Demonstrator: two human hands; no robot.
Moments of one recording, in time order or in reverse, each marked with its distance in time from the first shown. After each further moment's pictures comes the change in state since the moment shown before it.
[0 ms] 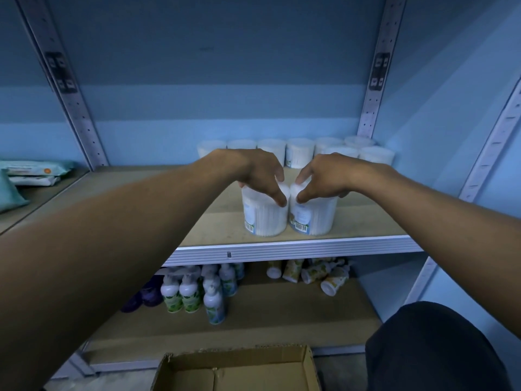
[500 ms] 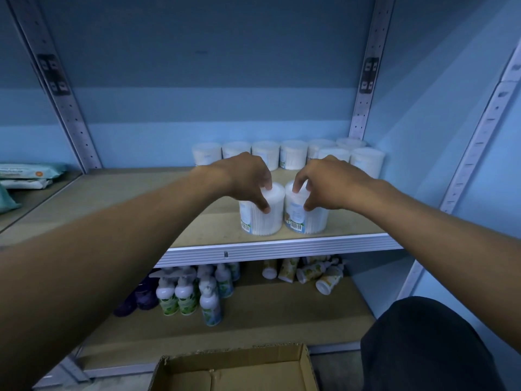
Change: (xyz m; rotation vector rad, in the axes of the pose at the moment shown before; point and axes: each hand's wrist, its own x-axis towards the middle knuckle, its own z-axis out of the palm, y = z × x) left_hand -0.030 -0.011 0.014 -0.019 0.200 0.089; right_hand -0.016 0.007 0.019 -0.087 0.200 -0.078
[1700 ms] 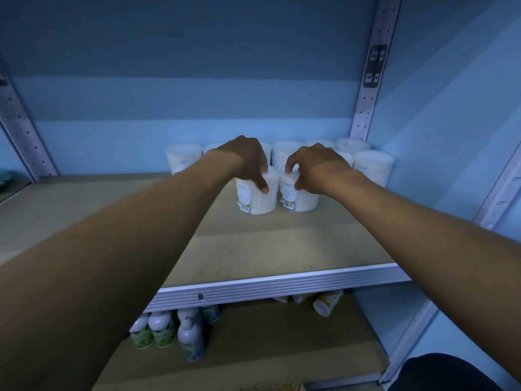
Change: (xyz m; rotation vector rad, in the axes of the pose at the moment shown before) left_hand 0.140 -0.031 0.015 -0.079 0.055 -0.127; right_hand 0.135 0.046 0.038 -0.065 0.101 0.057
